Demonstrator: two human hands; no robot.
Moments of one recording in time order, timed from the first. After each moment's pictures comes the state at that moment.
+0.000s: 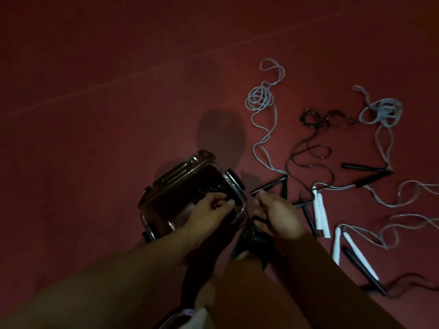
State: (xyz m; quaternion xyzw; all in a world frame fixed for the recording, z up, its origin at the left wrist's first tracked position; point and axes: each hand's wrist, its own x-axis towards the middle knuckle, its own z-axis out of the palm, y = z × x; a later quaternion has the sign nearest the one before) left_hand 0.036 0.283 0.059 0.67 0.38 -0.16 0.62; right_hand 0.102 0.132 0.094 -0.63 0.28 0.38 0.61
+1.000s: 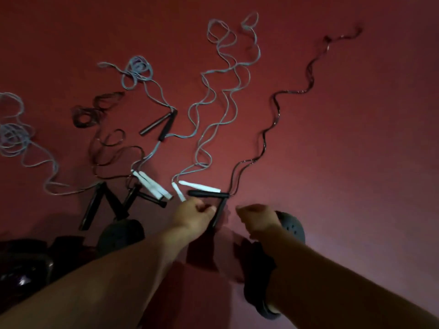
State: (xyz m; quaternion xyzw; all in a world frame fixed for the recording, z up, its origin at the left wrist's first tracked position) left_hand 0.046 -0.076 0.037 0.88 -0.03 -0.37 0.28; right_hand -0.039 -0.219 0.048 -0.66 0.51 0.21 0.51
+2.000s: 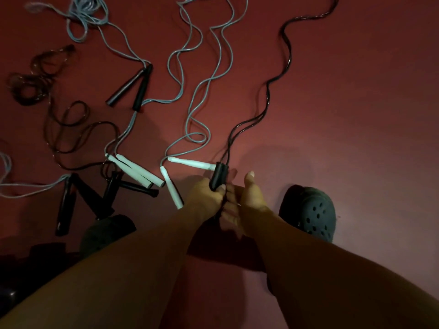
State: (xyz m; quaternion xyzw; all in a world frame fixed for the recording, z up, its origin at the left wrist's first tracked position) left_hand 0.060 -0.103 -0.078 0.84 -0.03 -0.45 0.30; right_hand -0.009 -0.194 -0.080 -0.28 0.60 0.17 0.72
